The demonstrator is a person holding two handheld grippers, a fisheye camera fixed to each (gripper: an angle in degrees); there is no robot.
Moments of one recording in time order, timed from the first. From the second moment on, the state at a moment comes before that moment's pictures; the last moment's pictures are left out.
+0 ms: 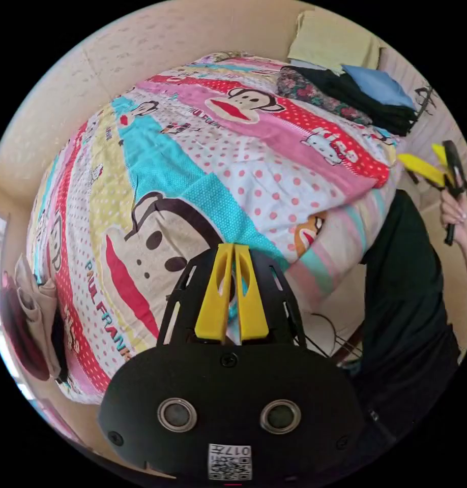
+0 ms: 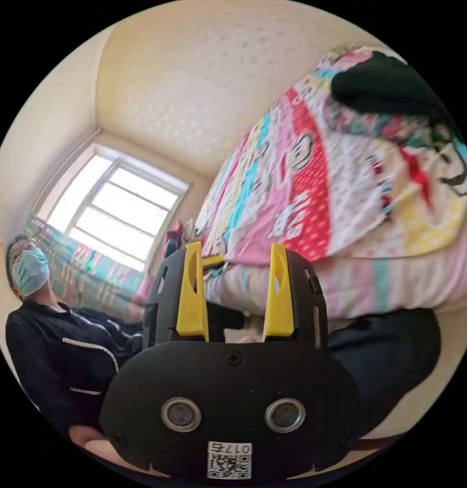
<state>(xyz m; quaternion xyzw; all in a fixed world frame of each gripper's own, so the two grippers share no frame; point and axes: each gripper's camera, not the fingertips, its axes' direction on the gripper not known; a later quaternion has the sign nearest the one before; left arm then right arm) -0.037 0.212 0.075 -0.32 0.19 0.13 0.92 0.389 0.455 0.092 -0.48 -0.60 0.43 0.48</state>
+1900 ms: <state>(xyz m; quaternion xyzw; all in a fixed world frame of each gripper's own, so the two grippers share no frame) -0.125 0.321 0.031 -0.07 0.43 0.00 0.90 0.242 0.184 -0.048 -0.26 -0.79 0.42 0.36</state>
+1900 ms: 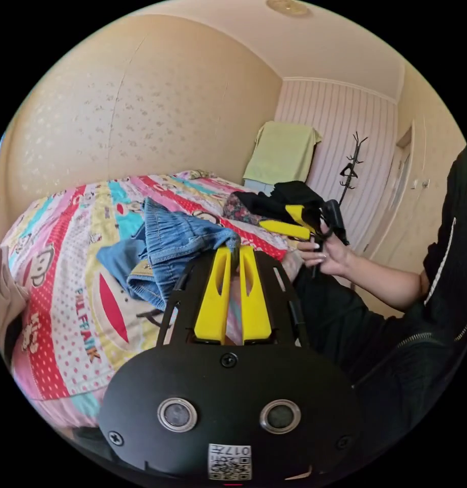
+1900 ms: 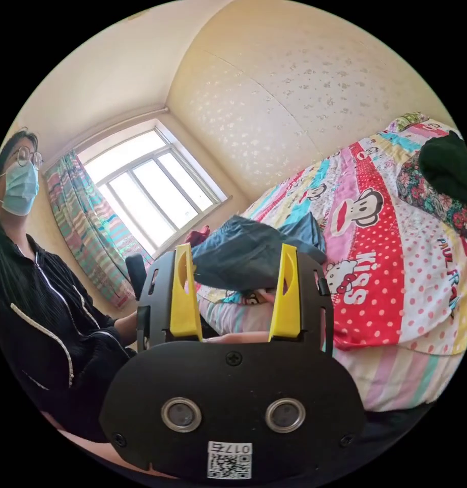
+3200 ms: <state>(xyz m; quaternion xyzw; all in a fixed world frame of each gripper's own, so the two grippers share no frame) -0.197 0.281 0.053 0.05 0.52 0.14 0.84 0.433 0.193 0.077 -0.09 -0.87 0.43 0.21</state>
